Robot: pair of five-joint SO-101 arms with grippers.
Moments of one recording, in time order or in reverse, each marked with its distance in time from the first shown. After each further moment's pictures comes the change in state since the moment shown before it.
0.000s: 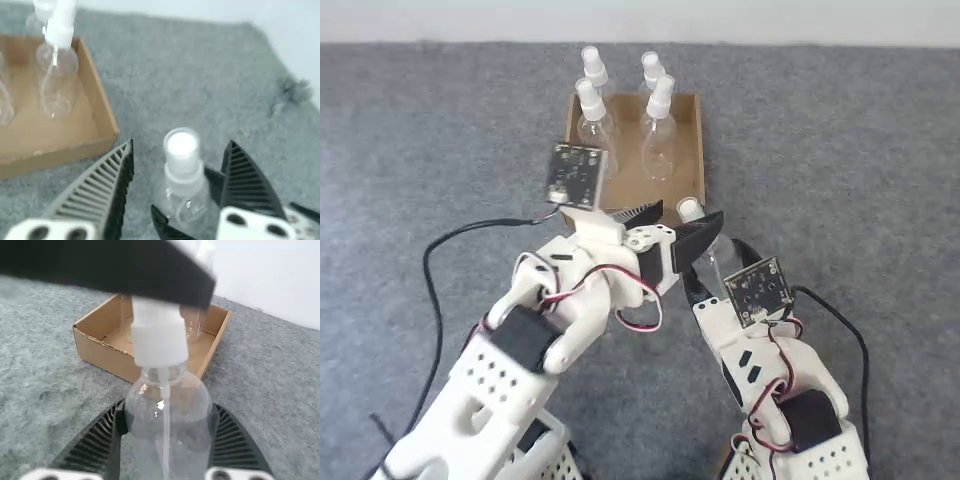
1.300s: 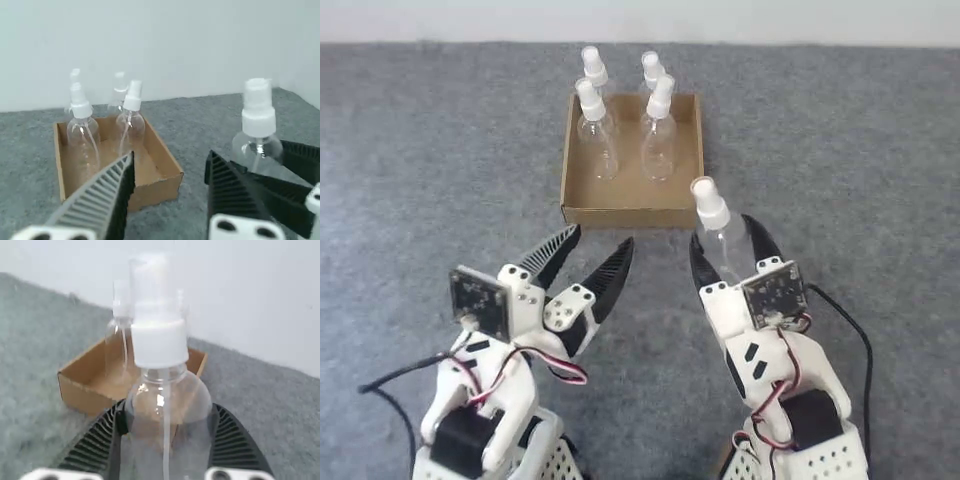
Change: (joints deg) left arm -12.7 -48.5 22.4 11.2 -17.2; right arm 2.6 0.0 0.0 -11.6 -0.9
